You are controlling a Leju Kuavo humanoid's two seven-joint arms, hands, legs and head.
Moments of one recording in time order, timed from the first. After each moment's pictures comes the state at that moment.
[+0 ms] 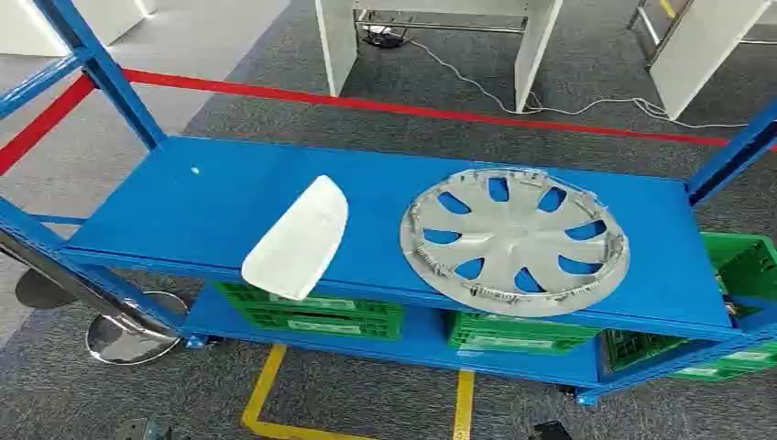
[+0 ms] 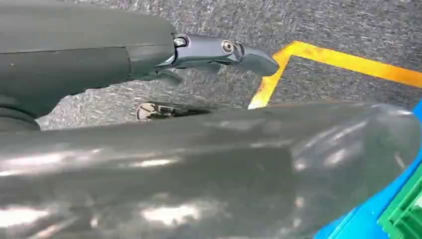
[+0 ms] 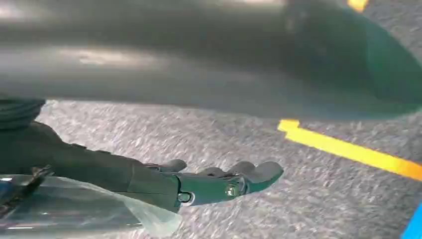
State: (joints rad) left arm 0.30 0.18 -0.38 -0.85 0.64 0.33 -0.19; right arm 0.09 -0.31 0.93 -0.79 -0.82 -0.43 -0.19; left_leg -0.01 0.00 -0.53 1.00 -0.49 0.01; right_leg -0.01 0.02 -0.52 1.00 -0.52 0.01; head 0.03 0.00
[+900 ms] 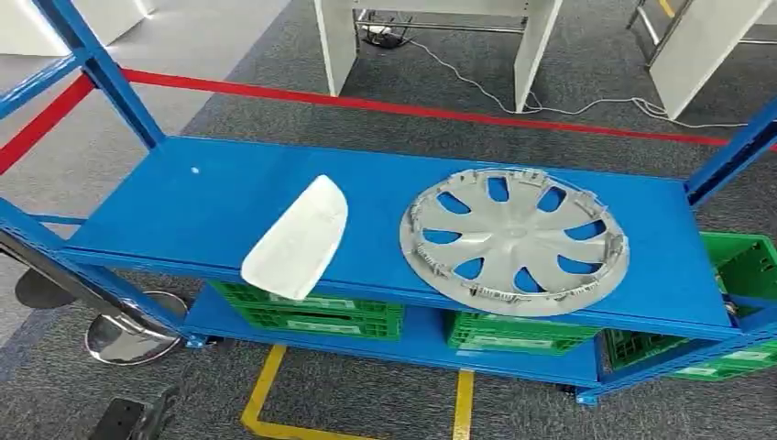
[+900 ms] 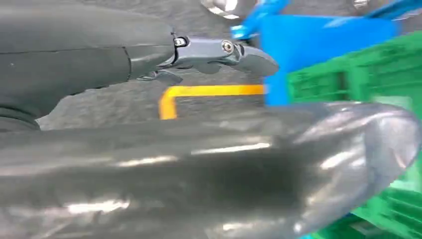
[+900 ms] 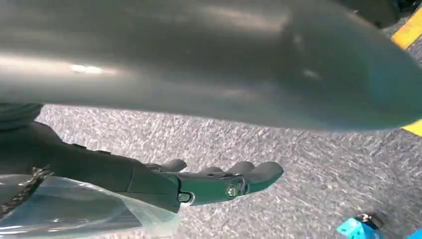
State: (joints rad) left arm 0.45 0.39 -0.45 -1.44 0.23 0.52 -0.15; right arm 0.23 -0.43 0.95 -1.06 -0.43 -0.62 0.13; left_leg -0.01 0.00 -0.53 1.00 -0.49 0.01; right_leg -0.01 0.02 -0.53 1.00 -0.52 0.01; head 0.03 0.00
